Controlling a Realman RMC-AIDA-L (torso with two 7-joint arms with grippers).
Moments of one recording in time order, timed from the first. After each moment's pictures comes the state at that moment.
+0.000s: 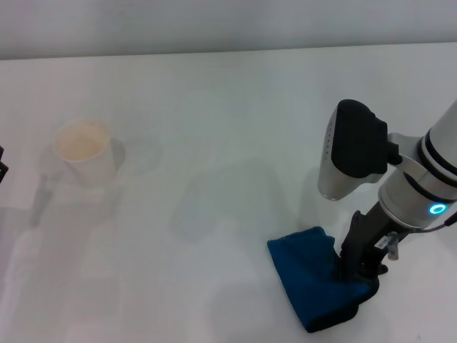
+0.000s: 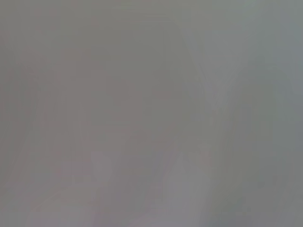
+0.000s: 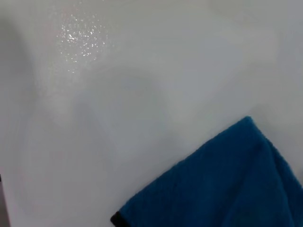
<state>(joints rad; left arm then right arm) -0.26 -2.08 2.82 0.15 -1.24 1.42 -0.34 0.49 2.01 -1.65 -1.27 0.68 1.61 -0.83</state>
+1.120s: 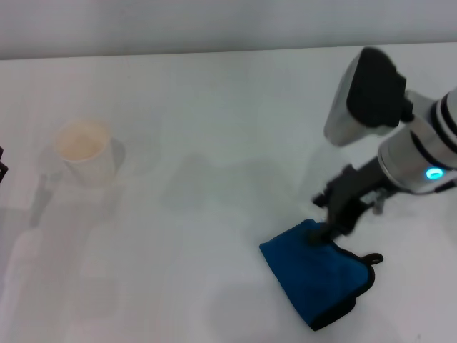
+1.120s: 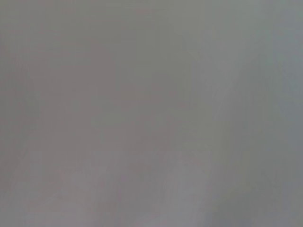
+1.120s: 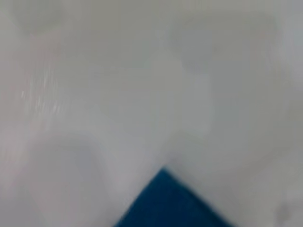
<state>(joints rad) -0.26 -2.08 2.82 0.15 -1.24 1.42 -0.34 0.44 2.01 -1.54 -1.36 0.73 1.49 -0.82</state>
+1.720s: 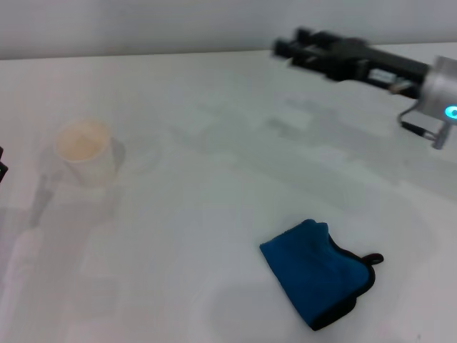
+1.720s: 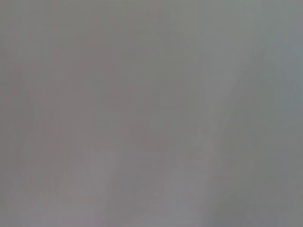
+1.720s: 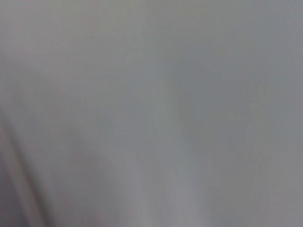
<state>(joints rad) -0.26 -2.08 2.82 0.15 -1.24 1.42 -0.34 0.44 2.01 -1.09 -0.61 1.90 1.26 -1.65</state>
